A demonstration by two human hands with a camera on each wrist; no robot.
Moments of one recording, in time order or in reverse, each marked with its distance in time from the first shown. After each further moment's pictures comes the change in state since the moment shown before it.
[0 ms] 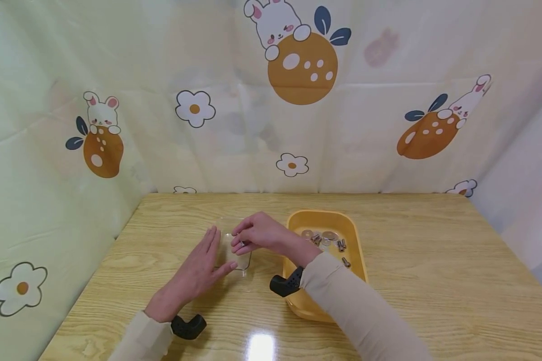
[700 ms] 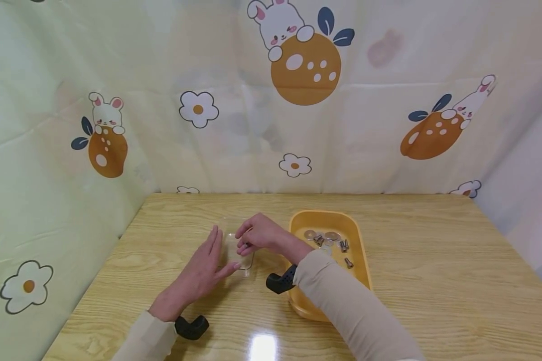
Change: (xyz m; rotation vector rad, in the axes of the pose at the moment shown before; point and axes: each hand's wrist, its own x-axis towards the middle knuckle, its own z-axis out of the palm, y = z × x) left_hand -0.002 -0.004 0.007 -0.026 0.036 -0.004; right_hand 0.021 0.010 0.005 -0.131 0.071 0.051
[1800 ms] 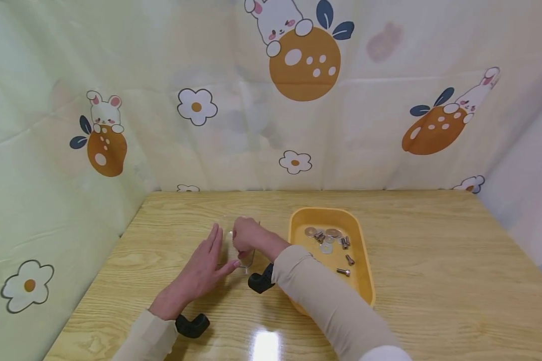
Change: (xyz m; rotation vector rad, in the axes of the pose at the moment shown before) left_hand 0.000 -0.002 0.000 -0.010 -0.016 -0.002; right_hand 0.016 -0.019 0.028 -0.697 0.036 0.033
